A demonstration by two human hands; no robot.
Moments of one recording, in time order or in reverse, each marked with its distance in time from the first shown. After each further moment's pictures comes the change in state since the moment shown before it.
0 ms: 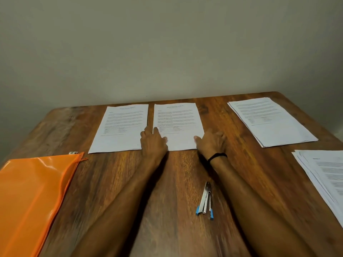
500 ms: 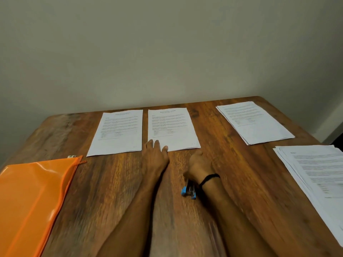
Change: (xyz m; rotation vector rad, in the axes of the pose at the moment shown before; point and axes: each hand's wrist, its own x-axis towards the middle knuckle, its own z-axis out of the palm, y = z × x) left_hand -0.042 -0.008 0.019 0.034 -0.063 0.043; right_hand -0.097 -0.007 -0.016 0.012 -0.292 0.132
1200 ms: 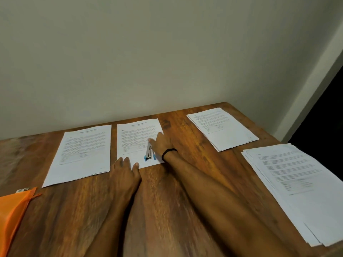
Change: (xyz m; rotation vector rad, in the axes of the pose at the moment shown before) left_hand 0.008 -0.006 0.008 0.069 0.030 0.029; right_hand 0.147 -0.047 -0.010 0.235 0.194 -0.376
